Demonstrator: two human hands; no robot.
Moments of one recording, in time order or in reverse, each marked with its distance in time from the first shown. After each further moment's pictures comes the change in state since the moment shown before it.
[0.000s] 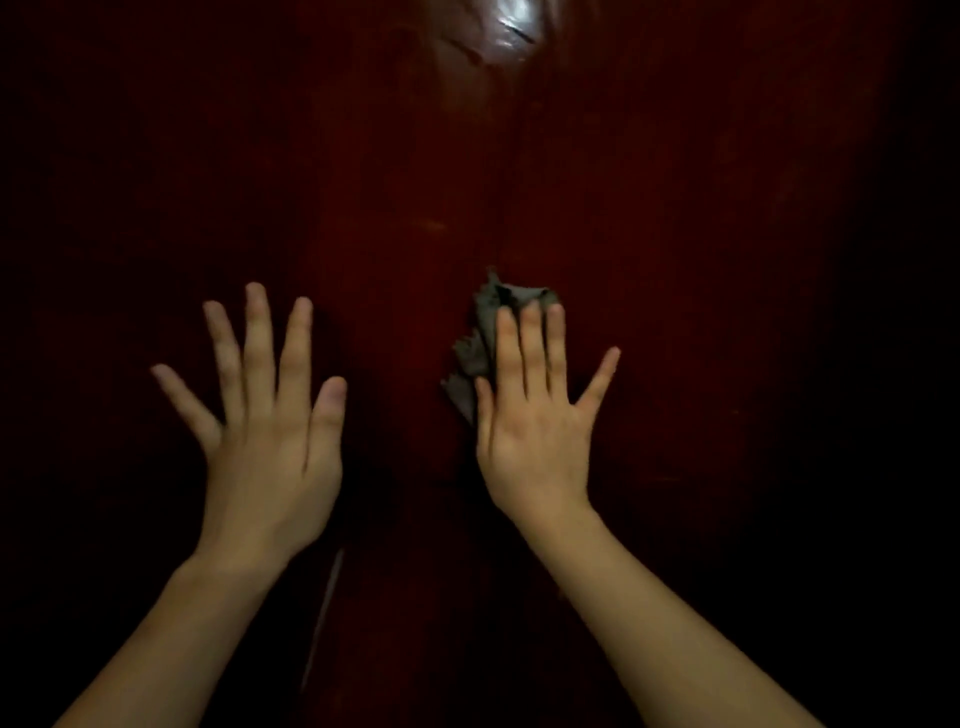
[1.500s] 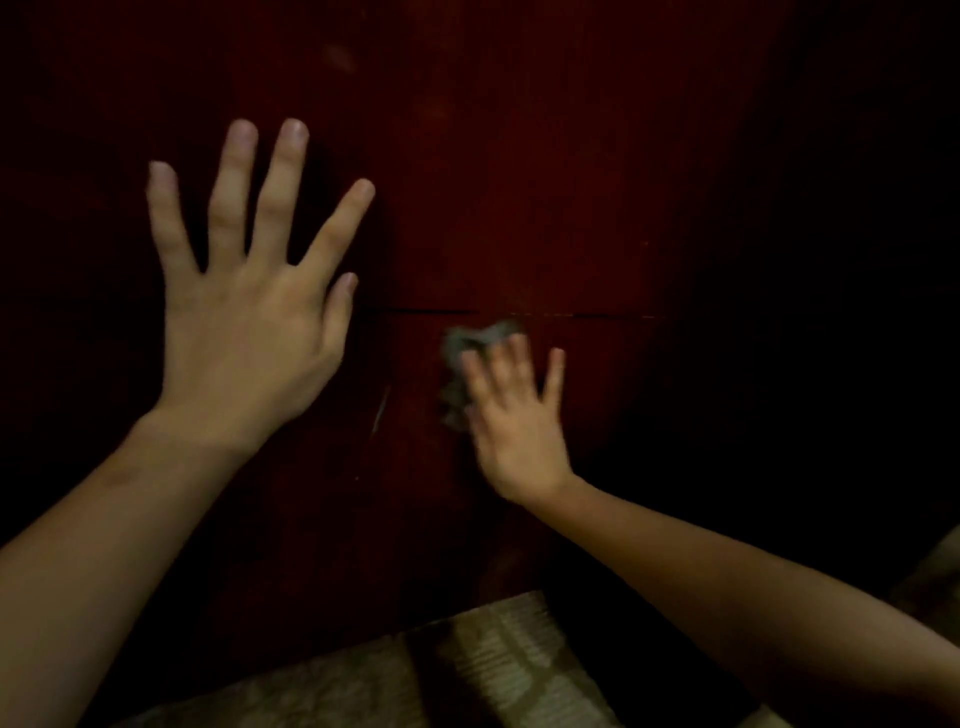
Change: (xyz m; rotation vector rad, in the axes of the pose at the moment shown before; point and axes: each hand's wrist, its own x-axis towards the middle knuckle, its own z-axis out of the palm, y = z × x) left_hand -0.035 0.048 0.061 0.259 -0.074 0.310; right_hand -0.167 0.122 0.052 0.025 -0.321 -0.235
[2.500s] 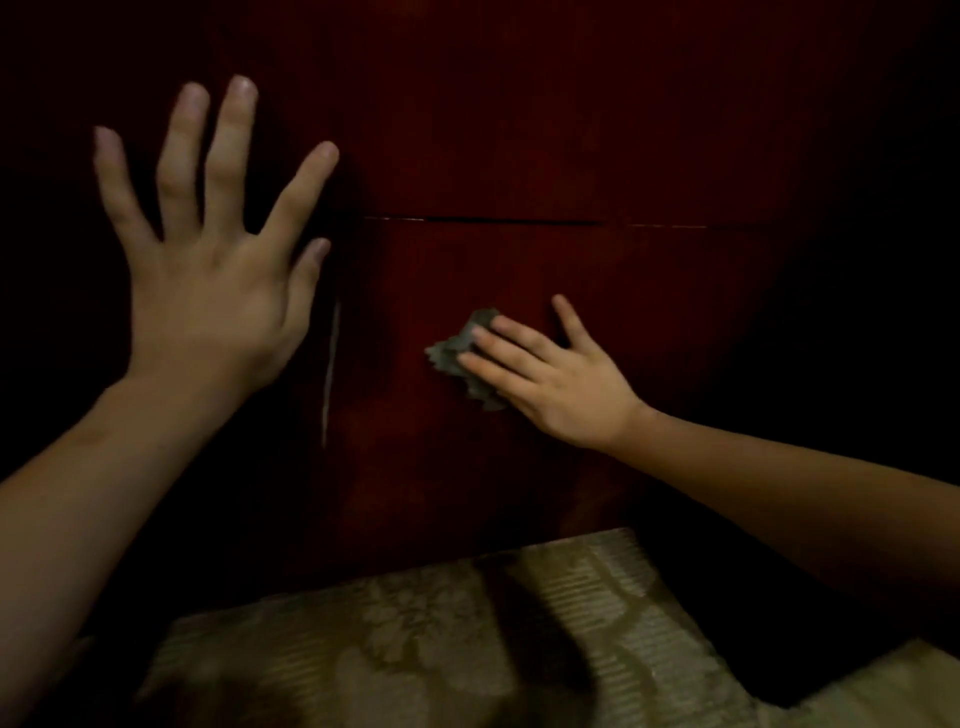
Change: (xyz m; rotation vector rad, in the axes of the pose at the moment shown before) left_hand -0.064 -0.096 -0.016 0.089 -0.048 -0.018; right_hand 0.006 -0.048 0.010 -0.200 0.029 -0.494
